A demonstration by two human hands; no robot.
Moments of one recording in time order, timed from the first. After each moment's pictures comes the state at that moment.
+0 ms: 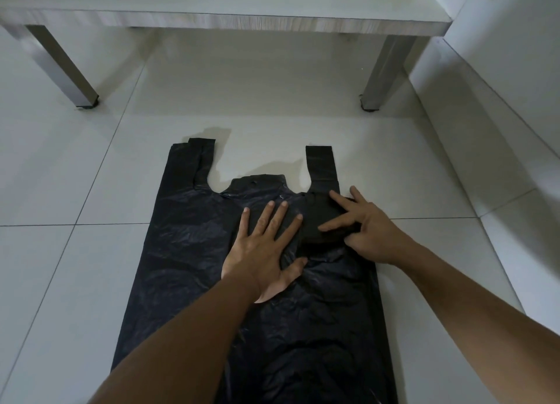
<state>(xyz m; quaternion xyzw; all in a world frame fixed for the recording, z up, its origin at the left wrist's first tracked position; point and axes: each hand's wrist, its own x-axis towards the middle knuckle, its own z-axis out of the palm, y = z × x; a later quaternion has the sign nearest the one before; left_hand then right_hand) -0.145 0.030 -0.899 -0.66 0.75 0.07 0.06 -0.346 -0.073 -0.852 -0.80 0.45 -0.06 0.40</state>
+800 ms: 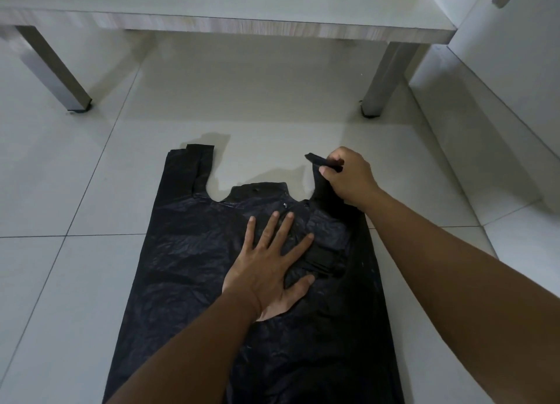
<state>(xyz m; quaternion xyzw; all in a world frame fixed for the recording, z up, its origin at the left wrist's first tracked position) -0.143 0.032 -0.896 -0.62 0.77 0.09 0.05 -0.281 -0.164 -0.864 -0.72 0.59 -0.21 0.31</state>
